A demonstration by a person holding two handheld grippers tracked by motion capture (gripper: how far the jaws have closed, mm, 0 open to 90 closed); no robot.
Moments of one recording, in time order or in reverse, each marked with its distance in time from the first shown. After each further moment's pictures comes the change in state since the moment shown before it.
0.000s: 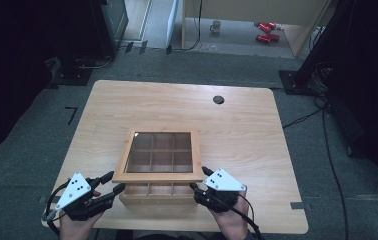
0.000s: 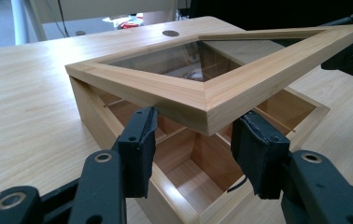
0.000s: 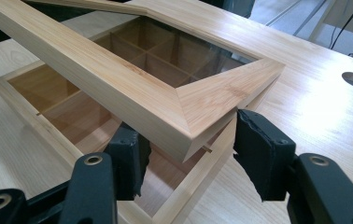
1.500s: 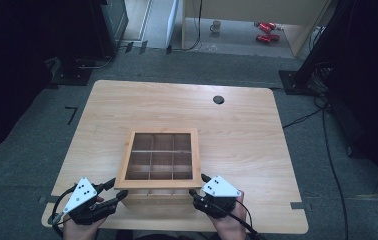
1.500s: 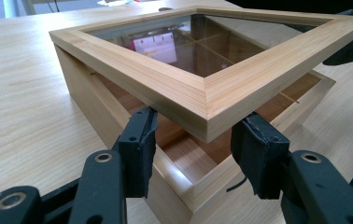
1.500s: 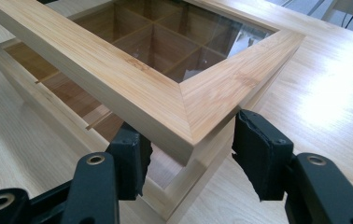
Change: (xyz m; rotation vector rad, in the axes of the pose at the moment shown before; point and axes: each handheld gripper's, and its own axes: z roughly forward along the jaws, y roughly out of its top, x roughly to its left) left arm -0.003 -0.020 0.008 0.058 -0.006 -0.005; right arm 0.006 -0.022 0.008 0.040 0.012 -0.006
